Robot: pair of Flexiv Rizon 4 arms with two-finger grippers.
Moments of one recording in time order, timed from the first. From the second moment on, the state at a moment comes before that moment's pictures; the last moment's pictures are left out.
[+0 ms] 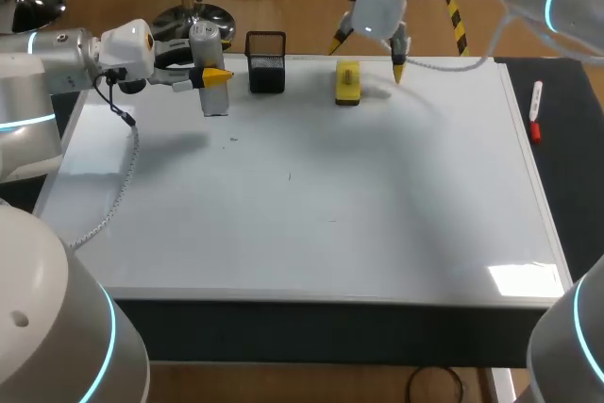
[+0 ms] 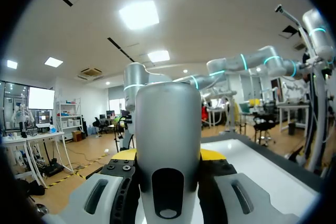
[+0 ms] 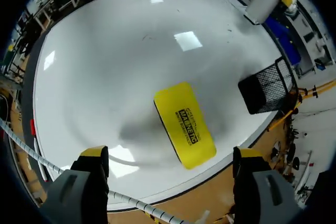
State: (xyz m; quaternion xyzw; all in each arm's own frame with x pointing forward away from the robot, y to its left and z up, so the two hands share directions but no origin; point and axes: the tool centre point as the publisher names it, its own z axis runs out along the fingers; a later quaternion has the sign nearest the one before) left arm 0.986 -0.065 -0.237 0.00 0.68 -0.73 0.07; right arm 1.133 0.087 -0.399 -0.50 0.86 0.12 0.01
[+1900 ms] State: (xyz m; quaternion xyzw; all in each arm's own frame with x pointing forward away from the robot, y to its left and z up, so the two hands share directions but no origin) left arm 0.986 -0.065 -0.237 0.00 0.68 -0.73 0.07; right arm 1.121 -0.020 -0.277 -0.19 0.92 0.32 0.10
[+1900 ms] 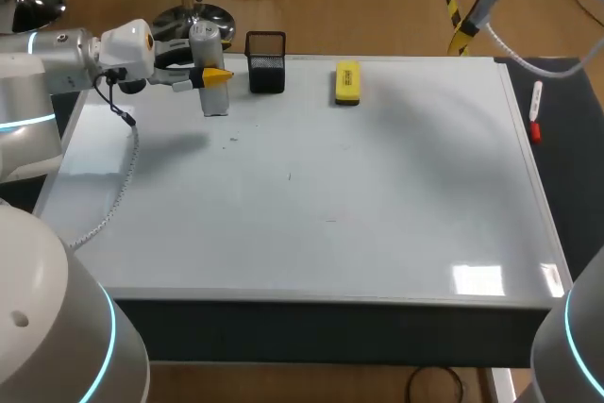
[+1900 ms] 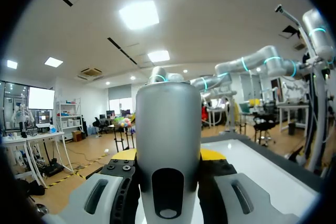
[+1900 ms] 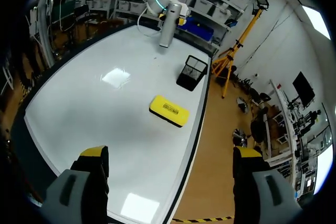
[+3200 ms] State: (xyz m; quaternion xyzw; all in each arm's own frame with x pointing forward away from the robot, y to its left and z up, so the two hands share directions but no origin) left arm 1.063 -0.127 -0.159 0.07 0.67 -0.74 0.06; right arm 1.121 -0.020 -0.277 -0.19 0.92 0.32 0.10
